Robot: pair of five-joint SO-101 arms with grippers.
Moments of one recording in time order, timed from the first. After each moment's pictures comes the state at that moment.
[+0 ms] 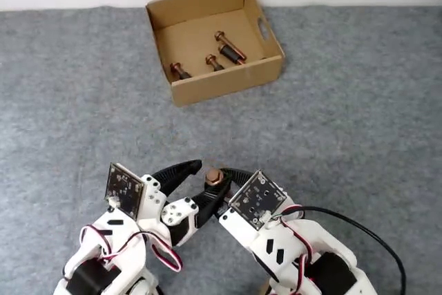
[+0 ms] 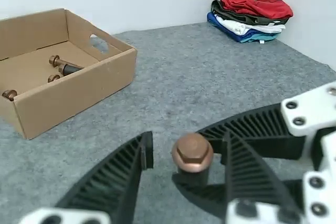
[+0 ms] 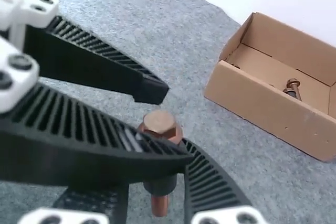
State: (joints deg) left arm 33.8 -103.6 75.4 59.6 19.2; right arm -44.0 -95.6 69.1 58.5 11.2
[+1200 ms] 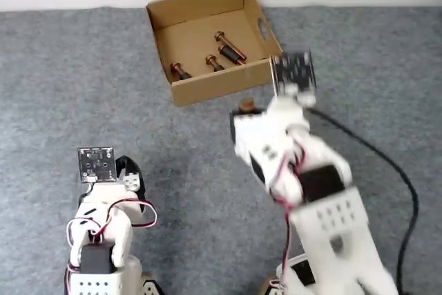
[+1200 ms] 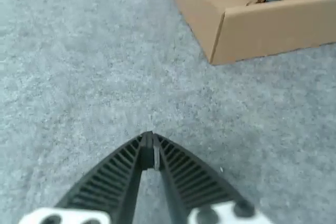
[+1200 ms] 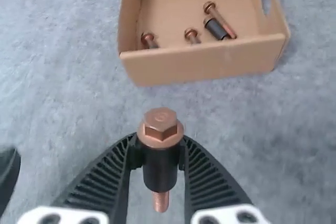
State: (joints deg) left arm -4.3 -103.4 96.7 54.0 11.4; right arm -24.1 -42.5 30.1 57.8 -12.4
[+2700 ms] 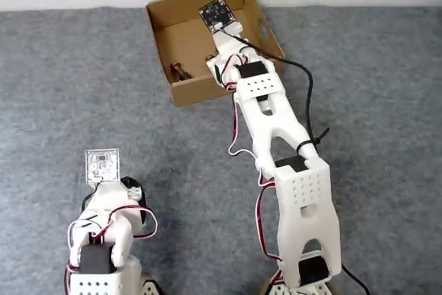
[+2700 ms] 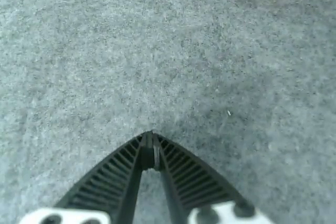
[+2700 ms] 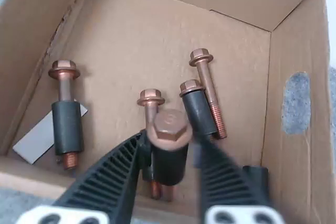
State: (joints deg) left arm -4.7 -103.4 96.7 65.8 11.1; right arm -19.3 44.0 -32.5 39.3 16.6
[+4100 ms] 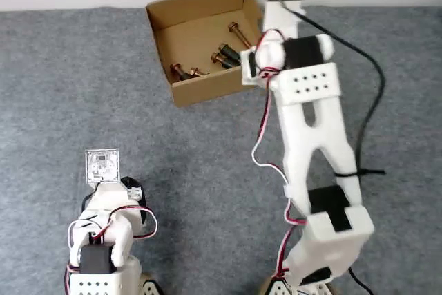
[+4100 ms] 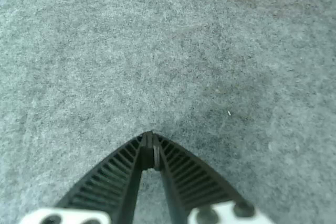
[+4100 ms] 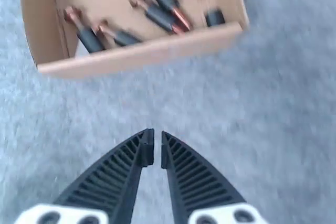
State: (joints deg) left arm -4.7 -103.4 96.7 65.8 11.1; right arm -14.9 10.2 -33.3 91.4 -9.1
